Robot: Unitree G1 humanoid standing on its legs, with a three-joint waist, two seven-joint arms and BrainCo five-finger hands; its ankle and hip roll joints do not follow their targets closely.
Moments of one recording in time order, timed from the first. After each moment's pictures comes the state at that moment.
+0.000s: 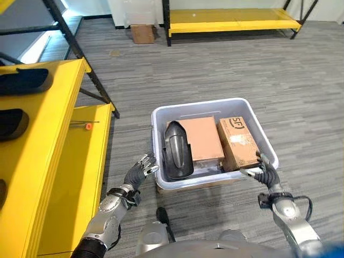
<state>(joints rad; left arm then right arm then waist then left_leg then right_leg) 0.13 0.43 -0.20 0.28 -0.63 -0.04 -0.22 0.15 -0.43 0.21 0.12 0.18 0.00 -0.27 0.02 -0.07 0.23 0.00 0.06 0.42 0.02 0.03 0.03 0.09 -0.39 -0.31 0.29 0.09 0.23</state>
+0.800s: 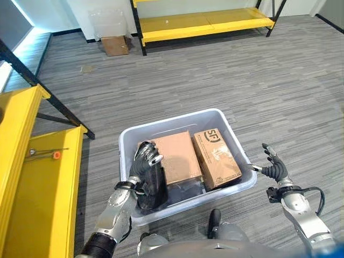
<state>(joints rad) 0.06 0.34 -0.21 0.22 -0.65 -0.08 -0.06 0.15 -0.56 0.21 0.15 0.13 -0.03 -0.25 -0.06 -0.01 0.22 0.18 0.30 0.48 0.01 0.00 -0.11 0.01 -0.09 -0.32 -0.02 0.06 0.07</state>
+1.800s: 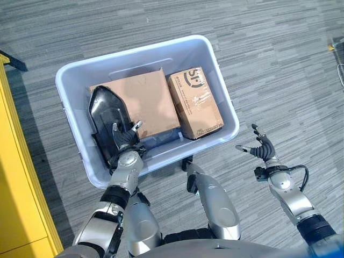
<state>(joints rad) -0.37 0.27 -0.16 0.63 -0.54 -0.15 0.64 -0.04 -0.52 0.28 0.17 0.14 -0.01 -0.32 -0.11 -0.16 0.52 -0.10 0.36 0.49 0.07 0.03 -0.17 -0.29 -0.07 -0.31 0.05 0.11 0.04</state>
